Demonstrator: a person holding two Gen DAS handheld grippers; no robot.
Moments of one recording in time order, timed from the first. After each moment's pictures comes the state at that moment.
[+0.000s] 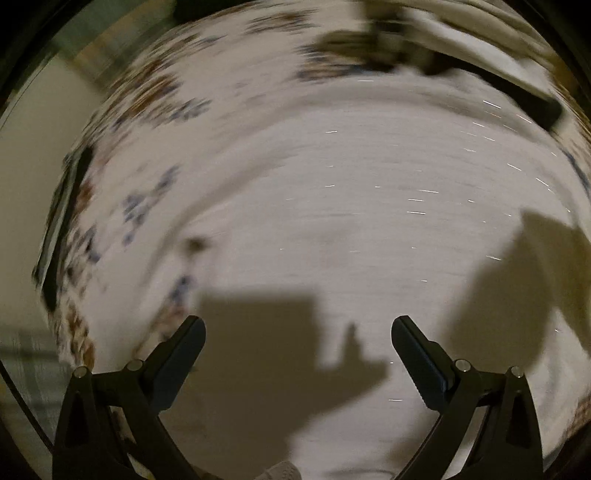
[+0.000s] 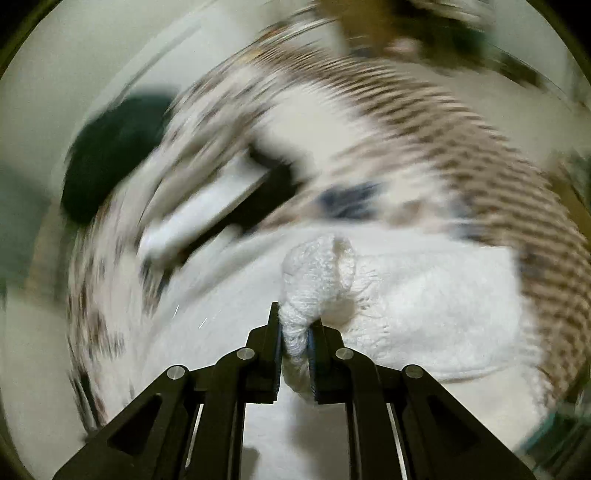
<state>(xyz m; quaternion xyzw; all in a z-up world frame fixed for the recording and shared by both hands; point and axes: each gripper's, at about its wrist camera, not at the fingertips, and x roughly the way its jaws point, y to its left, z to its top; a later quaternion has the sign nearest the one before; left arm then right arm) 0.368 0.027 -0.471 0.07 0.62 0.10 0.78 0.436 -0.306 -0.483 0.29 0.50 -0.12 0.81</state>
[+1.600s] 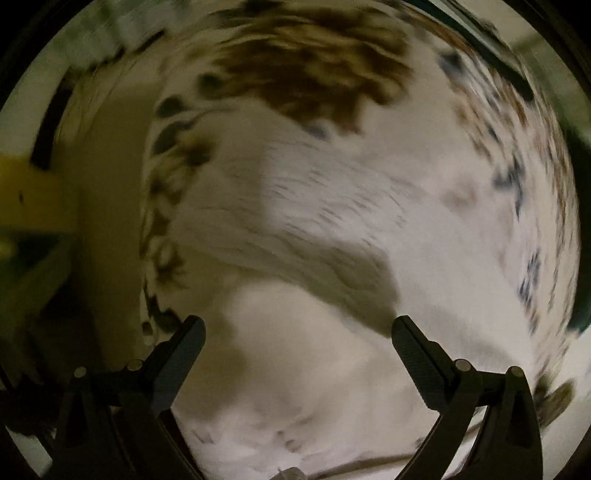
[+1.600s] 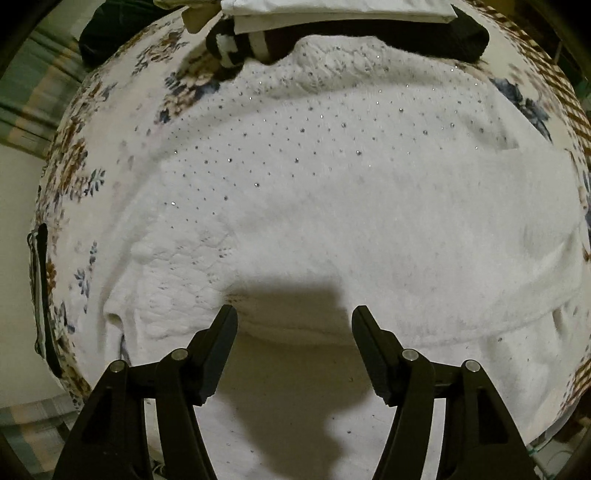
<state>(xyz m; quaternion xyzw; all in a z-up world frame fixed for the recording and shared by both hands) 0.136 0.380 -0.559 -0.51 0.47 0.42 0.59 0.443 -0.143 -0.594 0.17 0.66 -0.03 0.74</state>
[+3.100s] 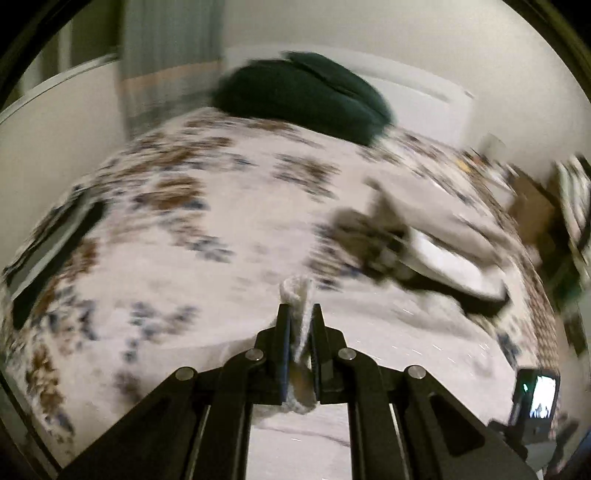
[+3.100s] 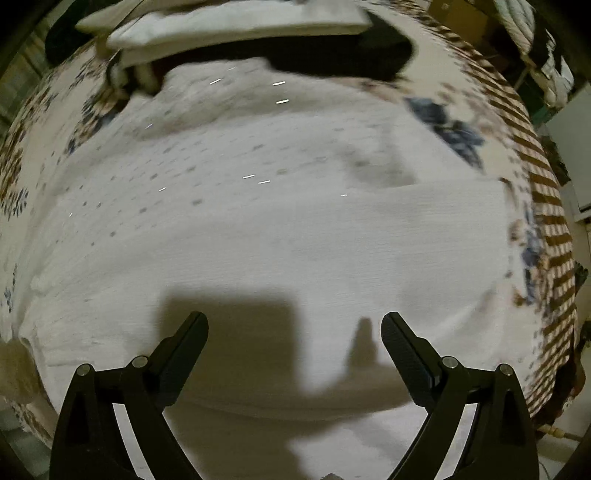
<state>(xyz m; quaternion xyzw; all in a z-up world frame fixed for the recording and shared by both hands) 0.397 0.036 -0.354 -0.07 0.41 0.03 0.91 0.445 -0.250 -0.600 0.08 0.64 -0.13 0.75</state>
